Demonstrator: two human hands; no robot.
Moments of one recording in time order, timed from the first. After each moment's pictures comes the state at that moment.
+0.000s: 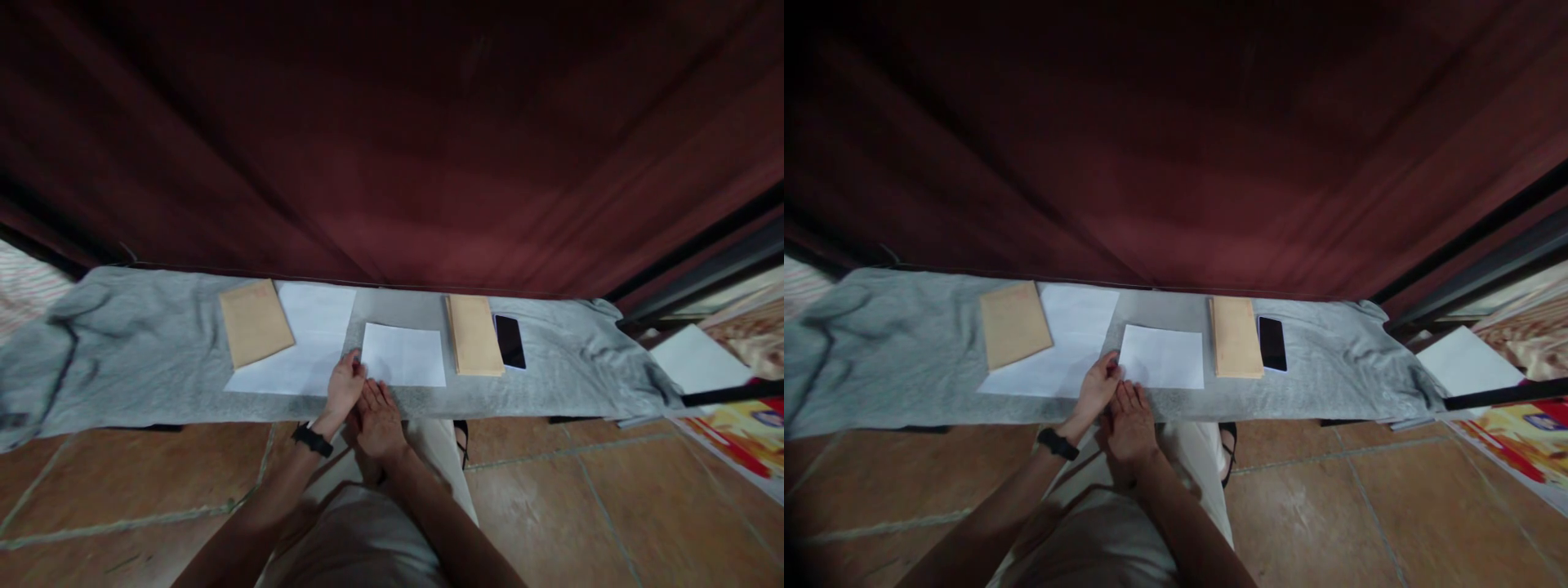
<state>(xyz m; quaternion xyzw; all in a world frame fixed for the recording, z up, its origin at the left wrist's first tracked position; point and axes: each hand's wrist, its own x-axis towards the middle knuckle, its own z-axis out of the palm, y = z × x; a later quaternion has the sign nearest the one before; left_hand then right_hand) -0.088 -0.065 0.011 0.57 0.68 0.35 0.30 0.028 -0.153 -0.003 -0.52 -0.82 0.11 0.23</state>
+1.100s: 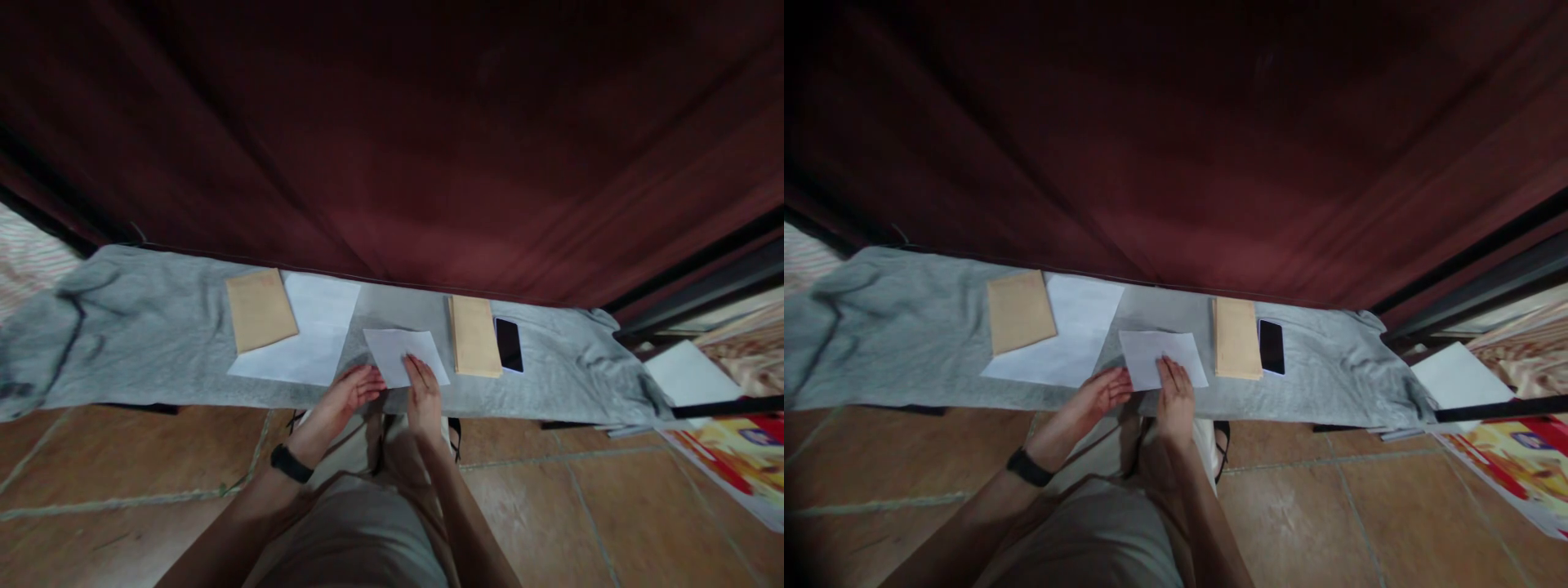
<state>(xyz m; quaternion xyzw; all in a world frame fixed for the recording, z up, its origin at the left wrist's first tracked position) -0.080 -0.119 0.066 0.21 0.46 0.45 0.74 0.109 -0.141 0.042 -0.58 -0.71 0.15 0.38</state>
